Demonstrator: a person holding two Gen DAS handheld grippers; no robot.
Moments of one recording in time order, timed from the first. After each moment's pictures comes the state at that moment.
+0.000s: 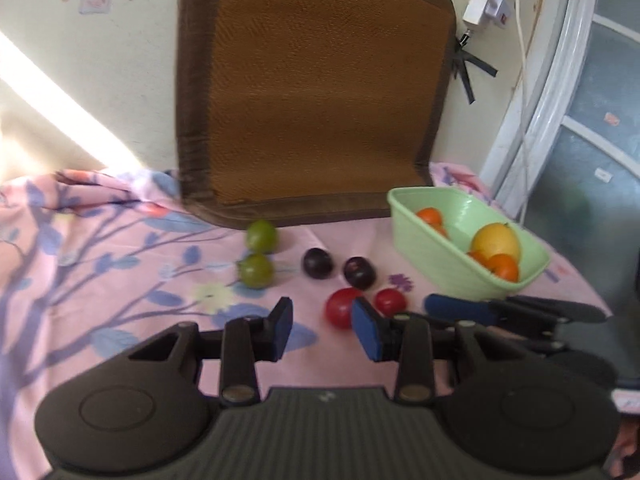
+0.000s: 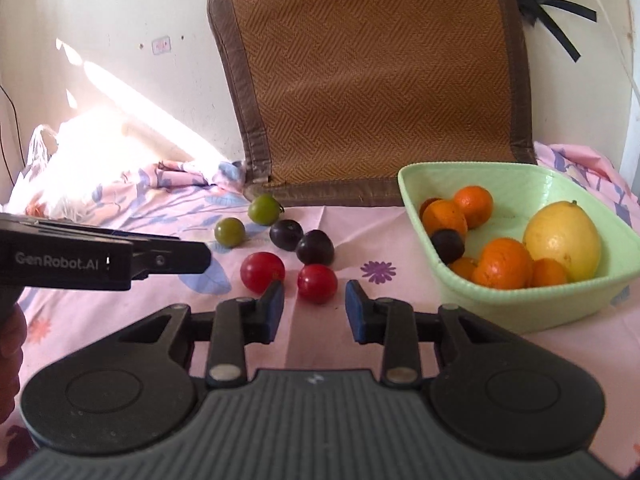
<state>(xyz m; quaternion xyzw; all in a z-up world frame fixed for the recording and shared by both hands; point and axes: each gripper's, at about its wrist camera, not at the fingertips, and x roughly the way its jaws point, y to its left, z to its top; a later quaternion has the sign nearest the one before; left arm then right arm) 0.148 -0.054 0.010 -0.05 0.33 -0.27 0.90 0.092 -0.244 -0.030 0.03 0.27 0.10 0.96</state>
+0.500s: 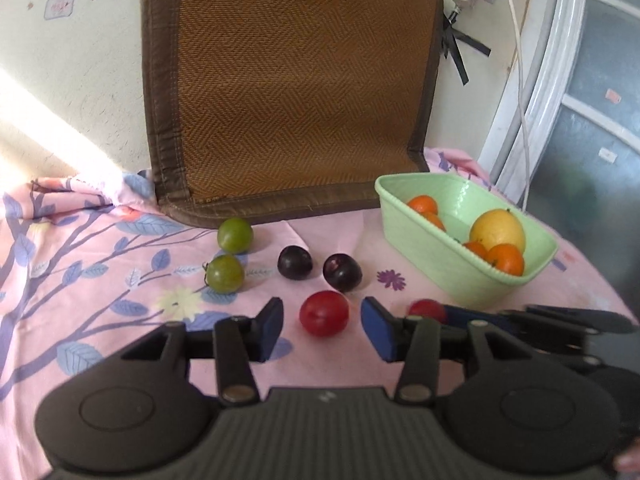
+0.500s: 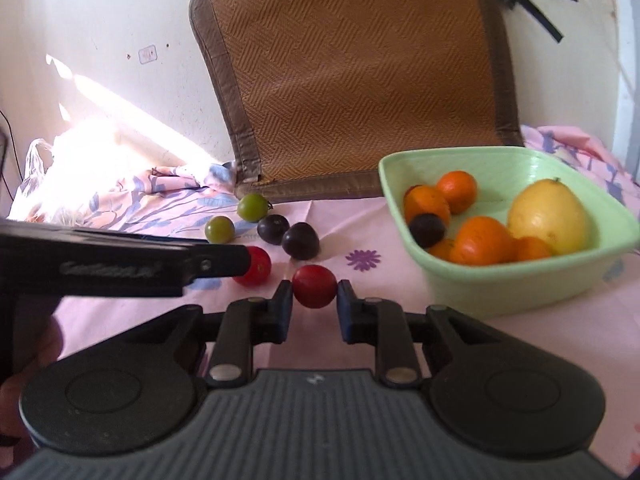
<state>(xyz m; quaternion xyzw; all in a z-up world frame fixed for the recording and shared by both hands) 0.154 -0.088 0.000 -0.01 0.34 -0.26 0.90 0.074 -0.261 -0.029 0.06 0.27 0.09 0.96</state>
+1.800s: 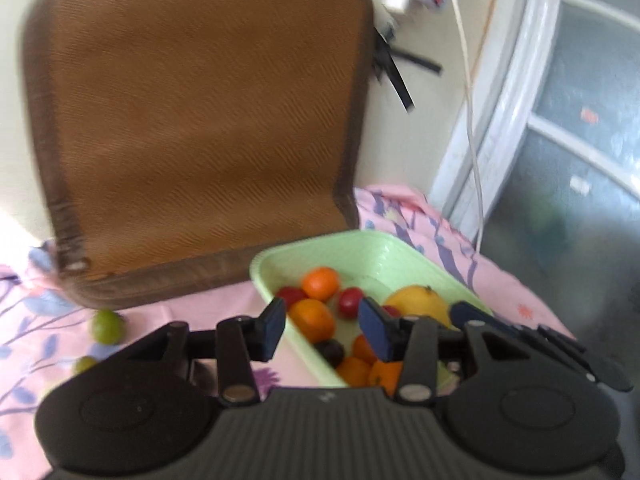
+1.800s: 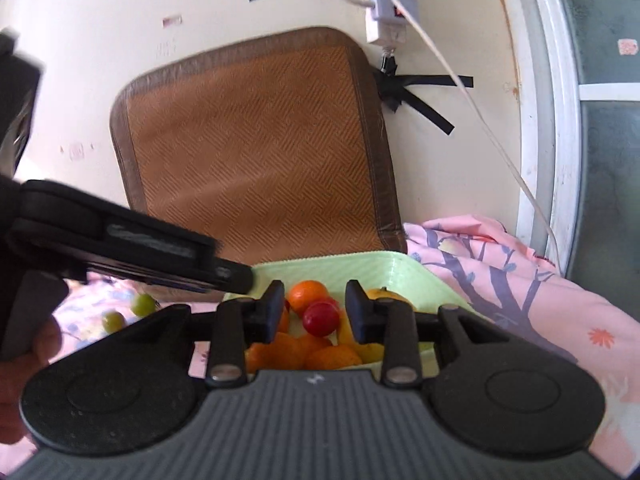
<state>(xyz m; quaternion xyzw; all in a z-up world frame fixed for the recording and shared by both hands) 0.169 -0.173 0.052 -0.03 0.31 -0.29 0.90 0.060 -0.334 -0.005 0.06 0.13 0.00 0.99</state>
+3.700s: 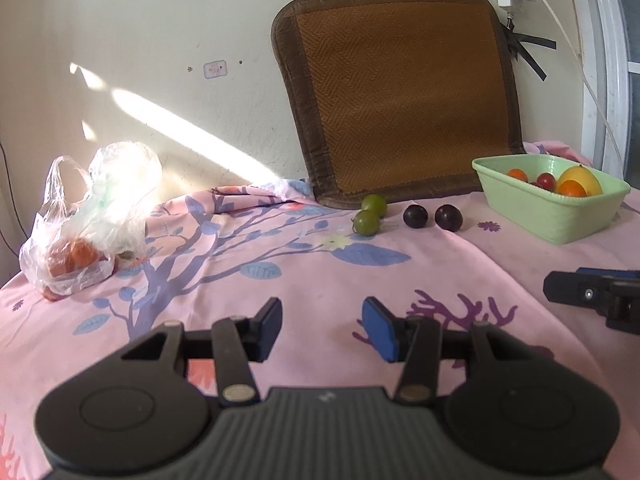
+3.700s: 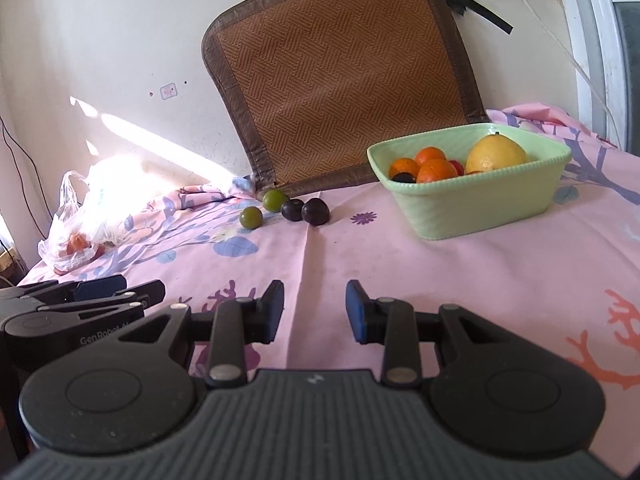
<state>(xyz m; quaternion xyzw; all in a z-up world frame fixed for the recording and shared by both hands) 0.034 -0.059 -0.002 0.08 0.26 -0.04 0.96 0.002 -0.266 -0.038 0.13 0.23 0.09 0.96</state>
